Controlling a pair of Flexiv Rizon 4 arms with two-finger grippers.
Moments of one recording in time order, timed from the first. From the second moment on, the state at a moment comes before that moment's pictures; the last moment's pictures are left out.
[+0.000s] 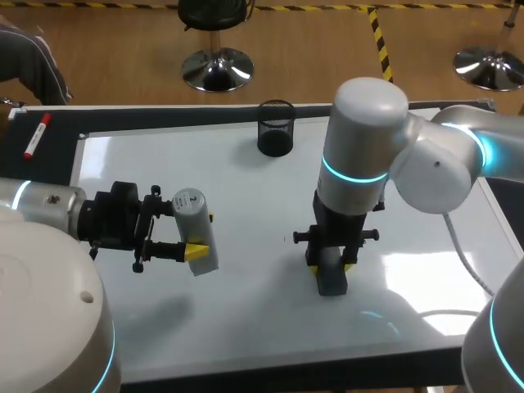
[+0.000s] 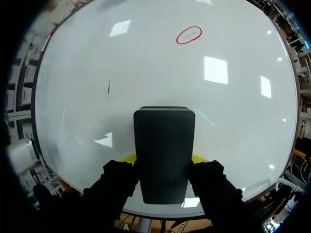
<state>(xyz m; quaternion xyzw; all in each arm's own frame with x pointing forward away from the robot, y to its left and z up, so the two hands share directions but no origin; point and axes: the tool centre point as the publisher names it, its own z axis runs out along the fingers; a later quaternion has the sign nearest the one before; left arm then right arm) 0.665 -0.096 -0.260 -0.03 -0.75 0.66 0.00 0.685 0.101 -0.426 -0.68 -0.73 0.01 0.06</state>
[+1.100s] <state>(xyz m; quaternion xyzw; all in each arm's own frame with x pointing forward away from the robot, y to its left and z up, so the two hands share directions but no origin) 0.665 -0.096 -0.260 -0.03 -0.75 0.66 0.00 0.696 0.006 -0.404 -0.71 -0.71 0.03 0.04</state>
